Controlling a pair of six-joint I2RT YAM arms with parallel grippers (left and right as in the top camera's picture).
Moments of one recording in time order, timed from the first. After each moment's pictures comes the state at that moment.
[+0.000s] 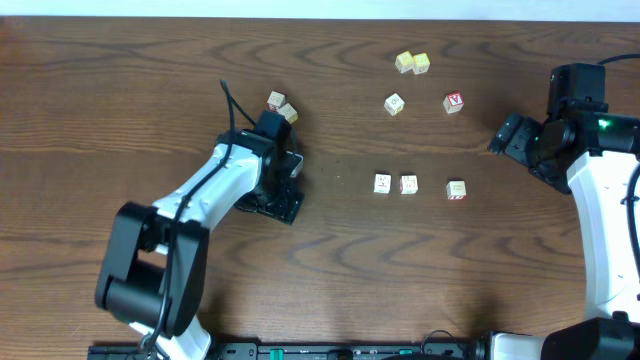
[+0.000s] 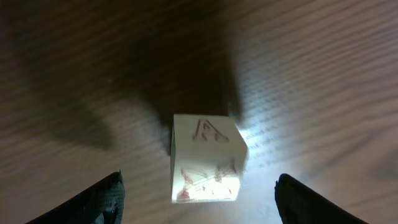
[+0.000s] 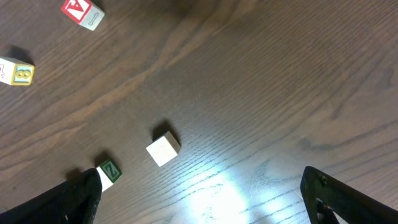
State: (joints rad) left arm -0.36 1.82 1.15 -0.91 0.16 0.05; right arm -0.11 1.51 1.40 -1.11 0.10 0.48
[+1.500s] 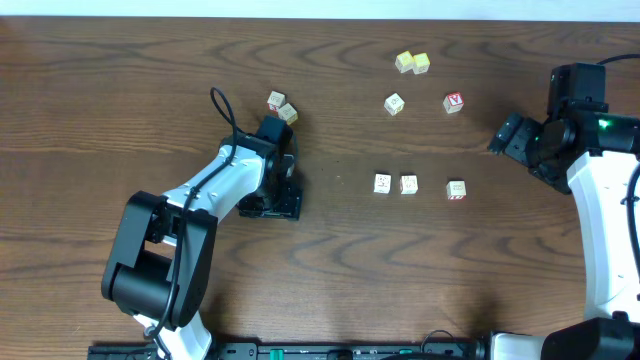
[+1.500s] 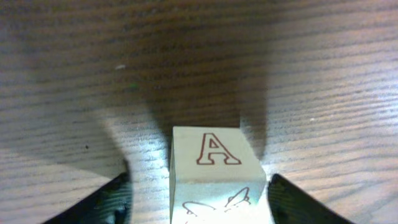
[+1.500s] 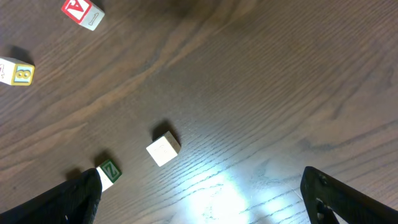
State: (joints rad) left arm -0.36 1.86 1.12 -0.86 0.18 -0.23; right arm -0.11 1.51 1.40 -1.11 0.10 0.48
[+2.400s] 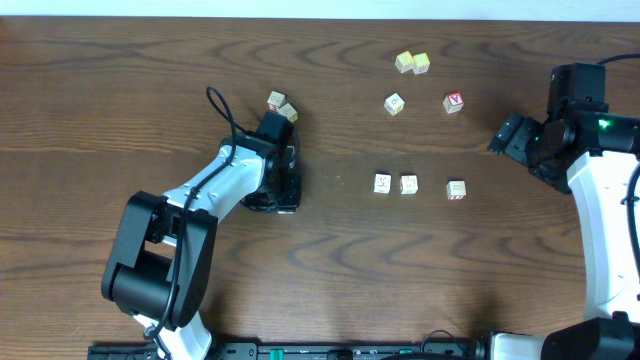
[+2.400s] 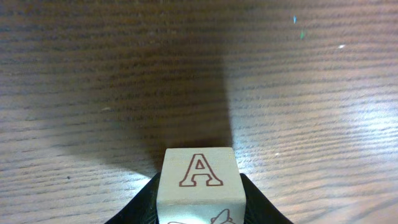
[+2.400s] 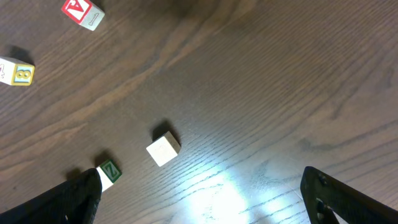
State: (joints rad) left arm -0.36 1.86 1.12 -0.77 0.21 -0.32; right arm -0.11 1.51 1.40 -1.11 0.10 0.48
